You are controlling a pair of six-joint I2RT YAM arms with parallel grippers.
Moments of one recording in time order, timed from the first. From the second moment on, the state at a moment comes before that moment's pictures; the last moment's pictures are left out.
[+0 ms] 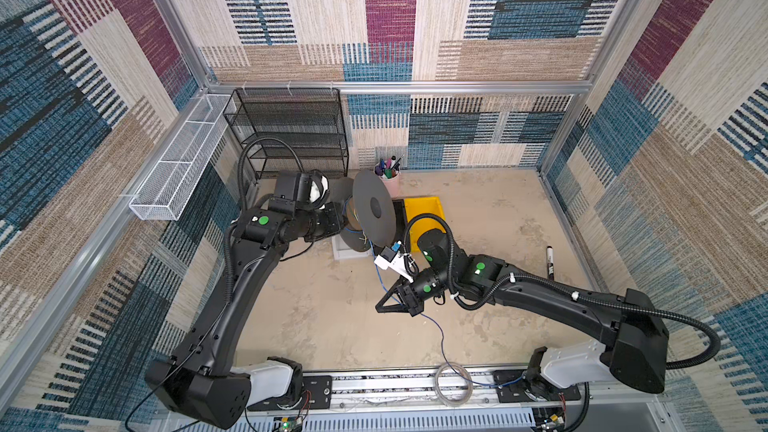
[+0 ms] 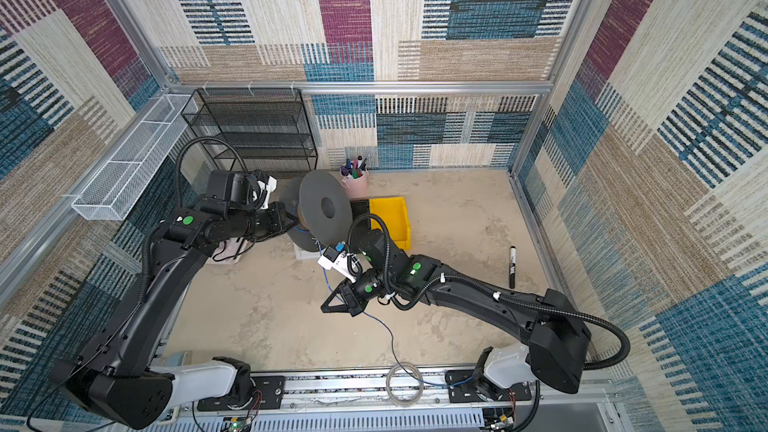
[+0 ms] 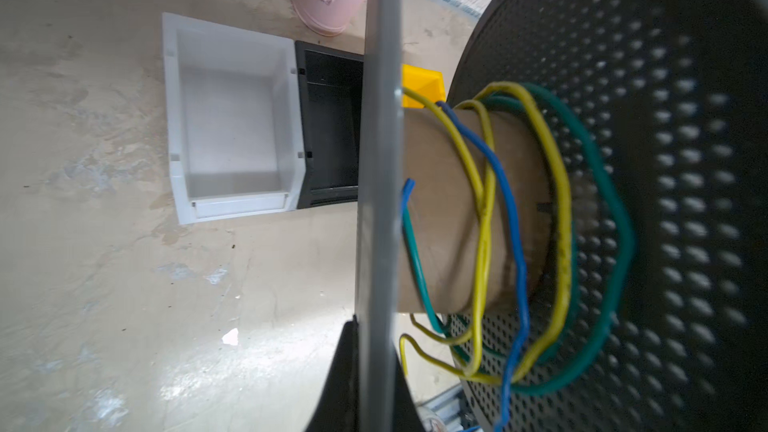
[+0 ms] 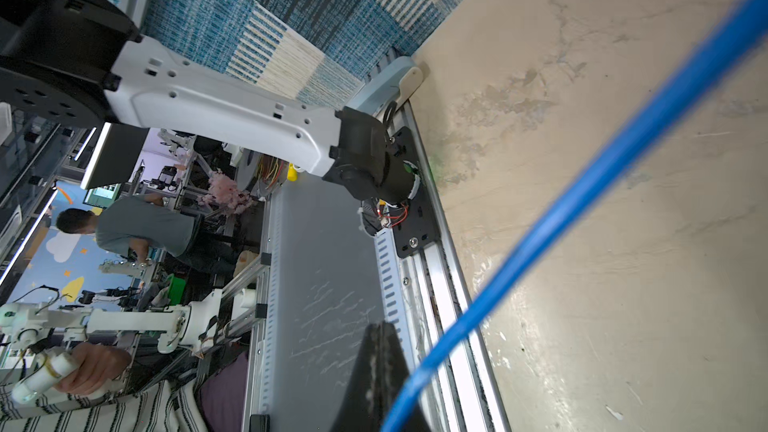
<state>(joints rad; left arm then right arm) -0.24 1.26 1.46 -0.98 0.37 -0.53 0.95 1.40 1.01 -0.26 -0.80 0.39</state>
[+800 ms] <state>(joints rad) 0.15 1.09 1.34 -0.80 0.92 -0.57 0.77 1.39 0.91 -0.33 -0.93 0.20</state>
